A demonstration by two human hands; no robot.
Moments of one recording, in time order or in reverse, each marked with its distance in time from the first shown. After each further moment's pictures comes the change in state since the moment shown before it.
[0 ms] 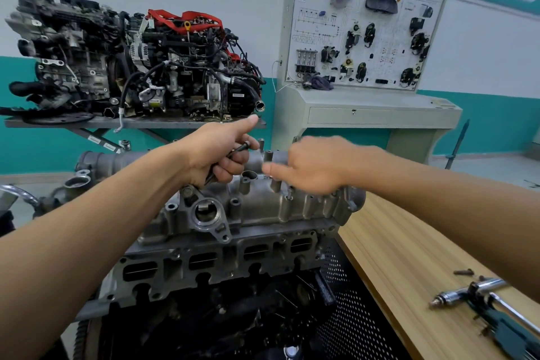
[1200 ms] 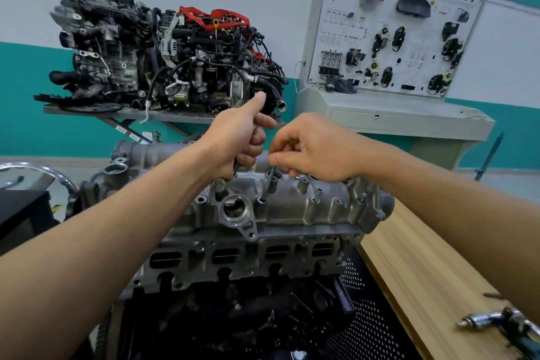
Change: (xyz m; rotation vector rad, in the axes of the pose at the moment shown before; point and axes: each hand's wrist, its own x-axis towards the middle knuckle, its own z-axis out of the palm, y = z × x) left_hand -0.006 -0.003 -0.006 -0.167 0.244 0.228; right_hand 0.019 -0.021 -0.017 0.528 0.130 -0.314
